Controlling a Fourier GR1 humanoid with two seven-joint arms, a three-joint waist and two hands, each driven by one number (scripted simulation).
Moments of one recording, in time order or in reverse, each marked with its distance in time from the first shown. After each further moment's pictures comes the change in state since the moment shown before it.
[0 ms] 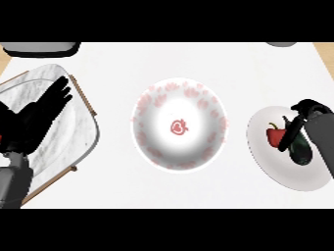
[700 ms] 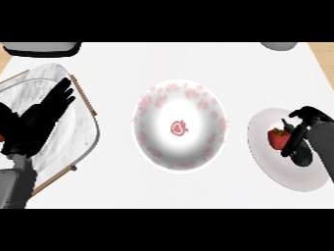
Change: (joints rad) left arm 0.011 -0.035 0.010 -0.015 -0.030 -0.013 -0.002; right arm 0.015 0.000 -0.022 0.112 0.091 -0.112 -0.194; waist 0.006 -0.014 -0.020
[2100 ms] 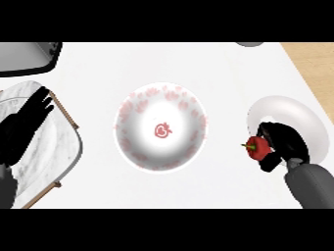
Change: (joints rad) left arm 0.064 0.036 0.092 0.010 0.005 -0.005 0.018; right arm 0.385 0.079 0.198 -0.577 0.175 -0.319 -0.272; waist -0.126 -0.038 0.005
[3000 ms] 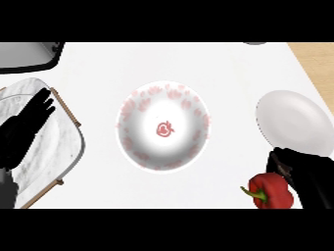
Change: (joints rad) left arm 0.025 -0.010 -0.012 -0.046 -0.003 -0.004 0.001; right arm 0.333 -0.143 0.149 -1.196 0.095 0.265 0.466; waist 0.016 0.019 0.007
